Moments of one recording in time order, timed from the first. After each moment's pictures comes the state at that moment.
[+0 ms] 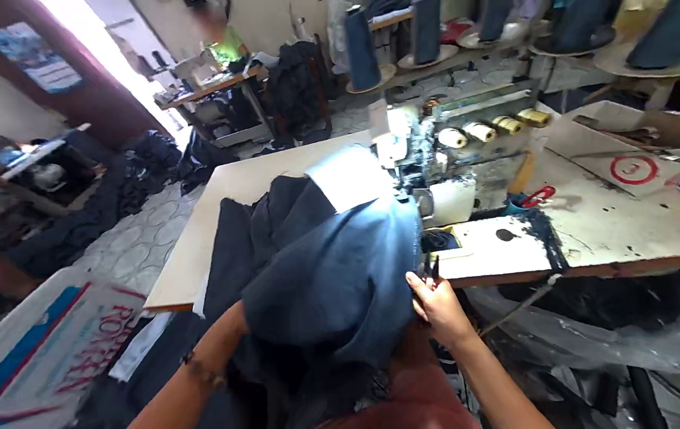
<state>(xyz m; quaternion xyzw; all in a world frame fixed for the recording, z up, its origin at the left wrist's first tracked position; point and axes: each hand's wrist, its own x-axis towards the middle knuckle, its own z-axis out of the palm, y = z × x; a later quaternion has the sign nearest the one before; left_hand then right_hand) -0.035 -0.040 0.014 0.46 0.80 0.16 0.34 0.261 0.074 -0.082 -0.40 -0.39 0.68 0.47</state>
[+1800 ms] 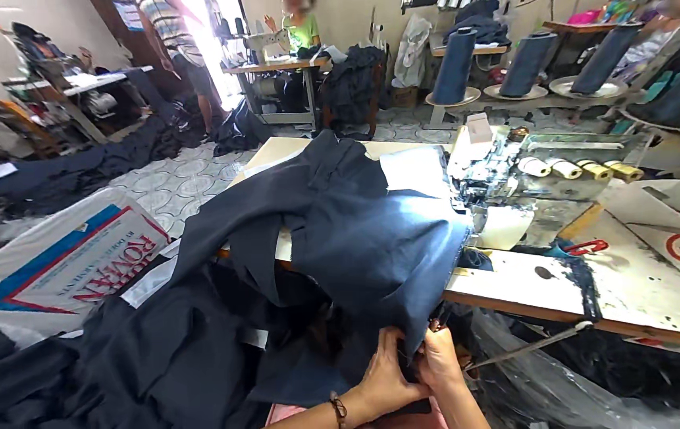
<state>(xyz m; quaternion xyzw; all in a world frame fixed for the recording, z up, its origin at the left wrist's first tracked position) 0.154 -0.064 -0.191 0.58 0.61 0.47 0.26 0.236 0.009 -0.133 -0.36 -0.30 0.72 0.51</state>
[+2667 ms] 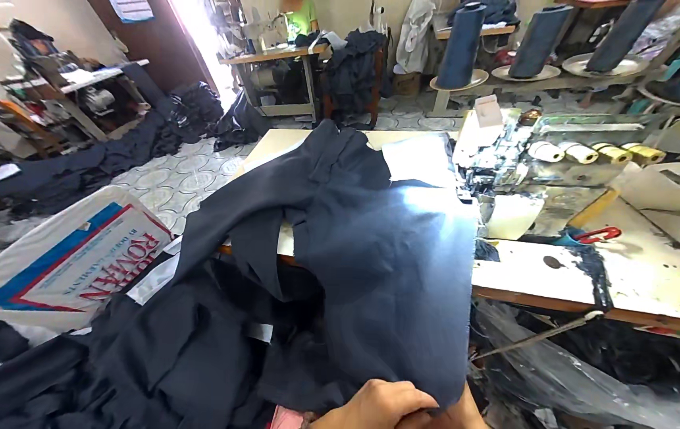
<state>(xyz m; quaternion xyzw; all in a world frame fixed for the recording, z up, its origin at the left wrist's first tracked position) 0.136 -0.118 -0.138 0.78 0.41 0.42 0.20 0.276 -0.056 -0.096 -0.41 -0.29 0.74 0.44</state>
